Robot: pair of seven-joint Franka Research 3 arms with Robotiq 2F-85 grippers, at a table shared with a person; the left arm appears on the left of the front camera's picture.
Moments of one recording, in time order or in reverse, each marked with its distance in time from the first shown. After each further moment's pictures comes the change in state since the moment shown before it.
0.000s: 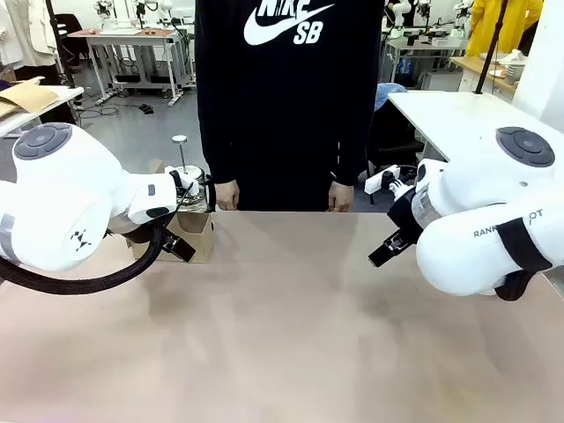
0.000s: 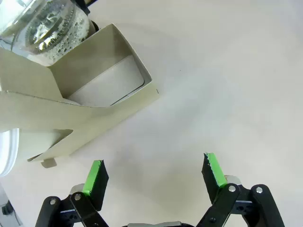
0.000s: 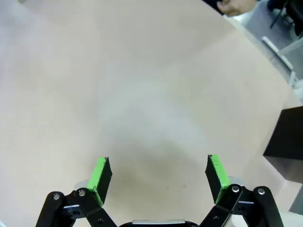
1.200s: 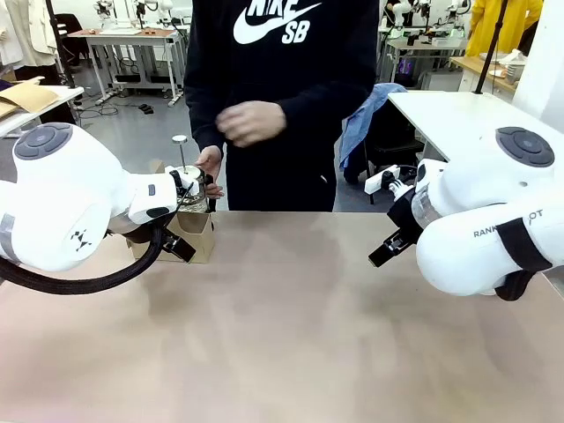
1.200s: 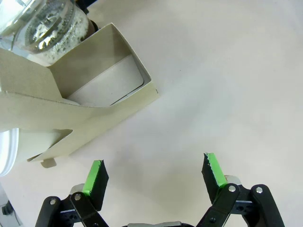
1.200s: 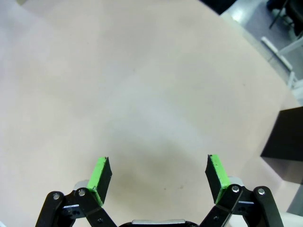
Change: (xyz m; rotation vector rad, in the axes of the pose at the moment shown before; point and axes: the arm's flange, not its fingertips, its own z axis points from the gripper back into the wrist) left arm 0.000 0.000 0.000 0.000 0.000 -0.001; right arm 0.005 -0.004 0.004 -0.006 -0.009 -0.006
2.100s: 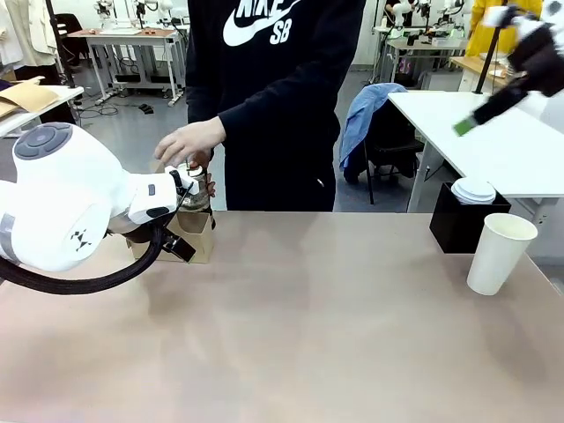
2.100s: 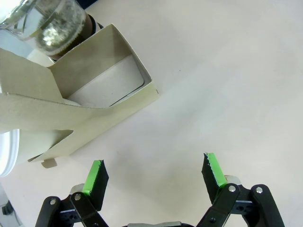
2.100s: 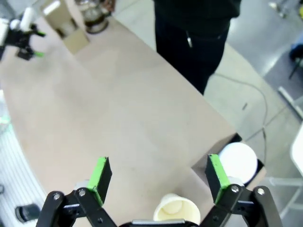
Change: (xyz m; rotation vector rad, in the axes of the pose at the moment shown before) left arm 0.000 0.000 0.000 0.001 0.000 0.000; right arm 0.041 -0.208 0.192 0.279 -0.214 0.087
